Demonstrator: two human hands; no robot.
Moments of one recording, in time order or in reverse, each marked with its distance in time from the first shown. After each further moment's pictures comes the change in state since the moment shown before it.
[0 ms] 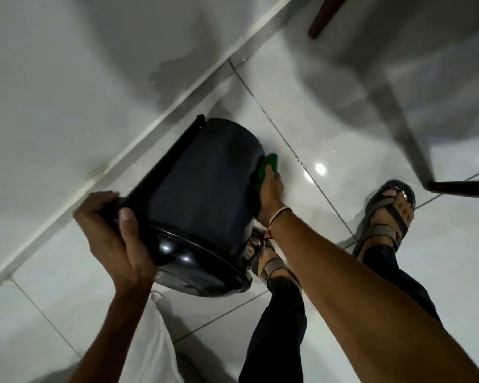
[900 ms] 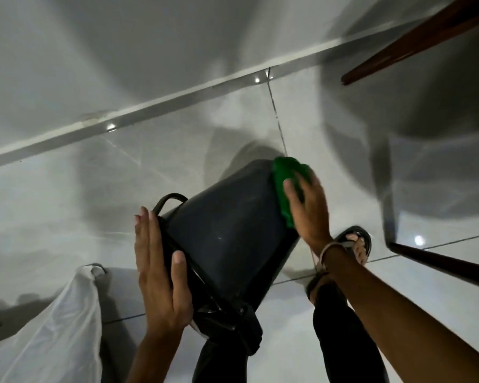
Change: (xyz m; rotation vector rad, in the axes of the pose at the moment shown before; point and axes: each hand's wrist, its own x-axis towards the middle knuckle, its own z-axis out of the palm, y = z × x) left_hand -0.126 0.036 0.027 -0.054 -0.082 -0.367; right_hand -0.012 -0.048 -0.077 -1.137 -0.189 -0.756
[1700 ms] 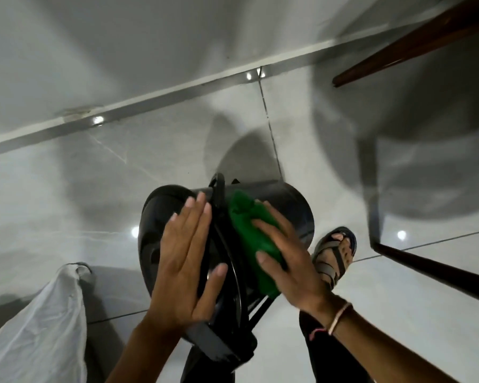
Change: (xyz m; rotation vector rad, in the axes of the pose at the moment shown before) left_hand 0.023 0.032 0.015 0.111 -0.265 0.465; right_hand -0.076 0.013 -0.006 0.236 -0.289 -0.461
